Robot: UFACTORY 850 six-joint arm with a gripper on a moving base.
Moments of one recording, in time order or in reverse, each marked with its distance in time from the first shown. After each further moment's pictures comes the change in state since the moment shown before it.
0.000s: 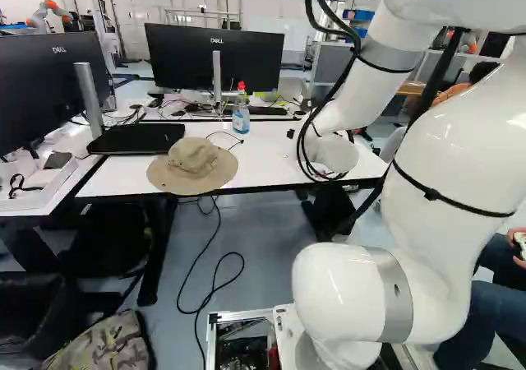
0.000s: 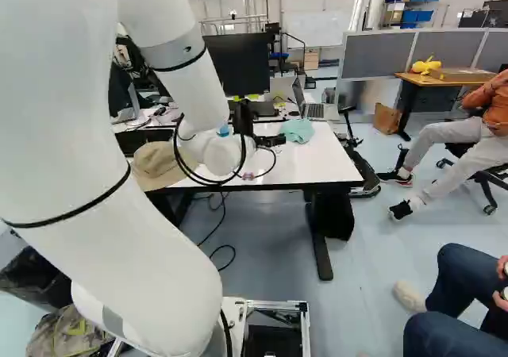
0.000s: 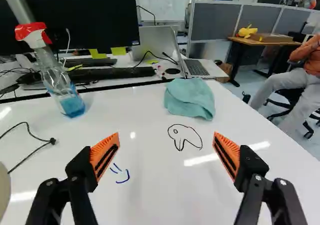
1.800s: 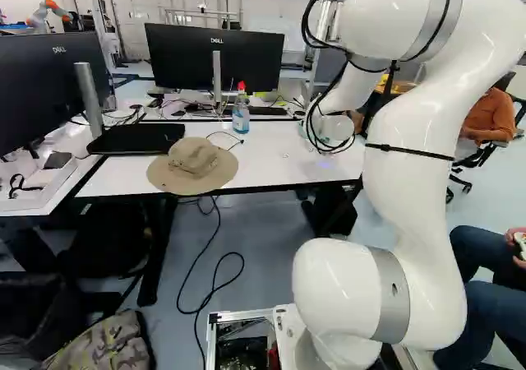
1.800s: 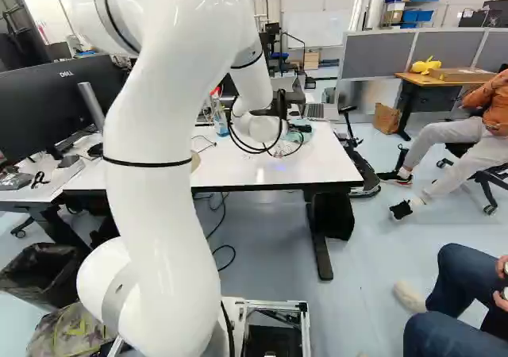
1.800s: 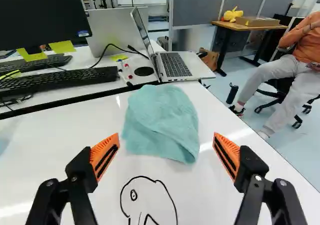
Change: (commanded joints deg) arm -6.4 -24.1 -29.0 0.0 -10.8 0.0
